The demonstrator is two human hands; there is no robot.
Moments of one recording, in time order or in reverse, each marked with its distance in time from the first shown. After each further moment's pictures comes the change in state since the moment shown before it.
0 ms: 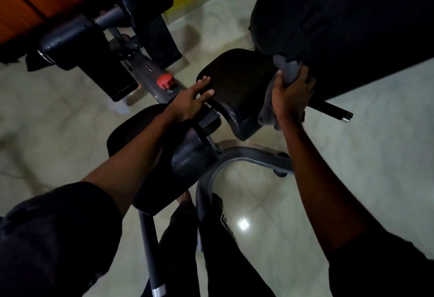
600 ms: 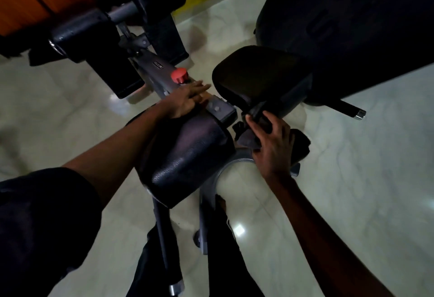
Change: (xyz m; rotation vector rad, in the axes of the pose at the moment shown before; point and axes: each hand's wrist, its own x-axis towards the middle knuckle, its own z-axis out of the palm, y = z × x) left_hand -0.033 -0.045 -0.047 0.303 -0.089 0.141; right_hand -0.162 0.035 -0.015 -0.356 -0.253 -0.613
